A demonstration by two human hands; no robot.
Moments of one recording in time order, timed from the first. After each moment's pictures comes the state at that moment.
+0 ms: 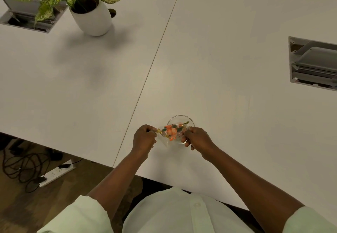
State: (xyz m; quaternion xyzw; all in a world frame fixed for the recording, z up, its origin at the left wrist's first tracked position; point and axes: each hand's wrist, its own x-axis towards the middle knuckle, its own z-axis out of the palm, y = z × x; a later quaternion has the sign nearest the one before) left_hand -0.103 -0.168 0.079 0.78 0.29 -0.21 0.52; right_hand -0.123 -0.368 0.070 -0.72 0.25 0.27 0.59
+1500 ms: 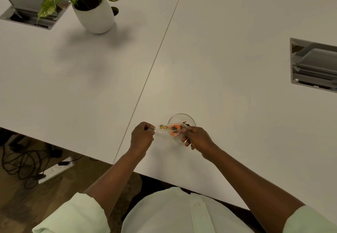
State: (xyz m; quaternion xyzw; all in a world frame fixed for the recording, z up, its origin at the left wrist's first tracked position) left_hand -0.107 -0.161 0.084 0.80 0.27 -0.20 0.50; right_hand -0.126 -0.366 0.071 -0.73 0.23 0.28 0.57
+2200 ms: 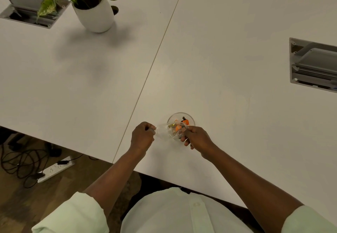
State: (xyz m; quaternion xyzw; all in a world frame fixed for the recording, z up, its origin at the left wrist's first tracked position) left_hand -0.111 -0.161 0.084 0.80 0.27 -0.19 0.50; right_hand -0.130 -0.366 0.071 -0.74 0.23 0.28 0.57
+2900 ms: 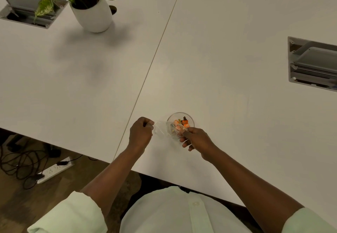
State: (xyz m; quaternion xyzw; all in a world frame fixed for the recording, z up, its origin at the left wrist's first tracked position) left_hand -0.102 -0.161 0.086 0.81 0.25 -0.16 0.51; right_hand -0.135 -0.371 0.068 -0.69 0.25 0.29 0.61
